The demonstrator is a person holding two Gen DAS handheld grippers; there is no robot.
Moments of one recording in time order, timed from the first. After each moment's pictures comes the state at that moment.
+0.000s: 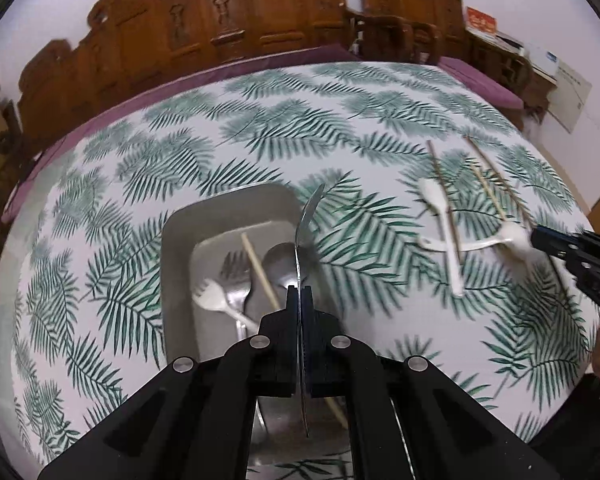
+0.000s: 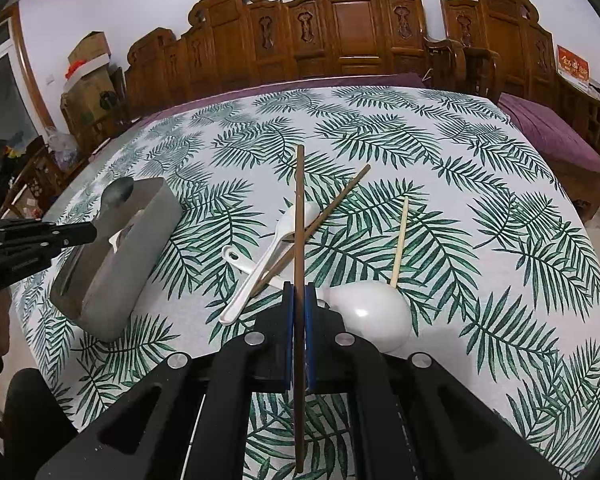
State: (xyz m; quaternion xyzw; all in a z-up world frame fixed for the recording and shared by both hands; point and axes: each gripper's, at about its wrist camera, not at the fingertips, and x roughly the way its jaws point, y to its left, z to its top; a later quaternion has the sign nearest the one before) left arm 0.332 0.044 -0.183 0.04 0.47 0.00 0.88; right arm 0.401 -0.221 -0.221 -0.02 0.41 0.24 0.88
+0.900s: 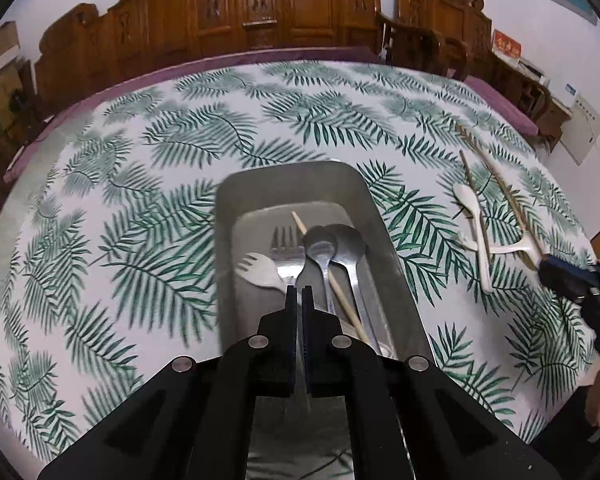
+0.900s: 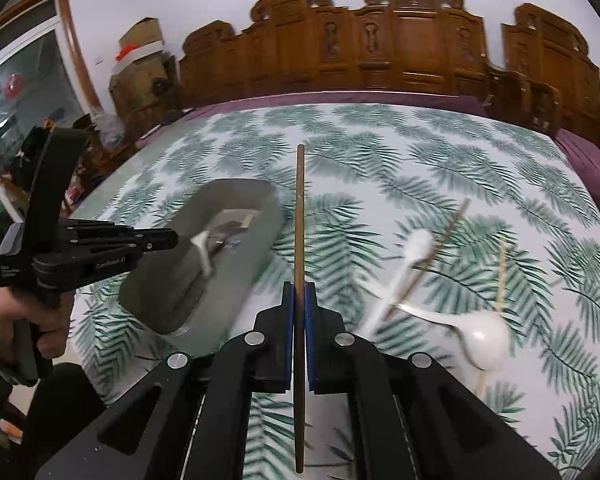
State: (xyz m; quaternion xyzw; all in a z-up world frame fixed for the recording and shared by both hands) left arm 0.313 0.093 -0.187 -0.02 0.47 0.02 0.88; right arm 0.362 -0.122 -0.190 -0.04 0.39 0.34 0.86
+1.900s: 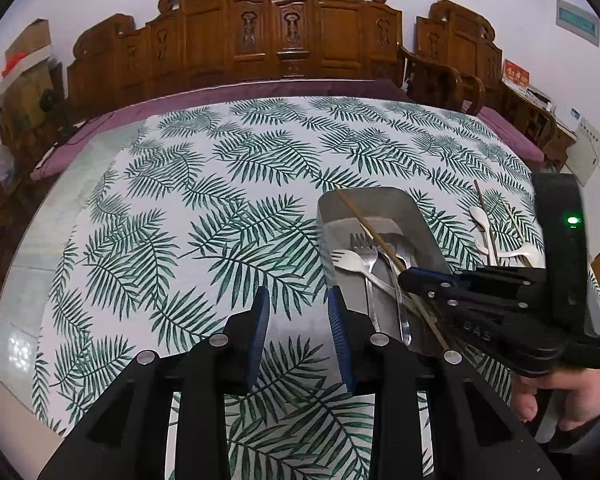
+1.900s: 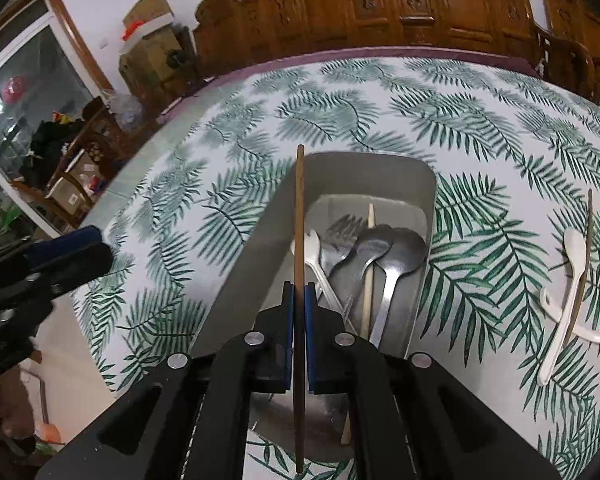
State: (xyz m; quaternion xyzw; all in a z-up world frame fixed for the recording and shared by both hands) left arm 0.247 0.160 -0.139 -0.02 0.43 0.05 0.90; right arm 0.376 0.013 -0.226 -0.01 0.48 0.35 0.81
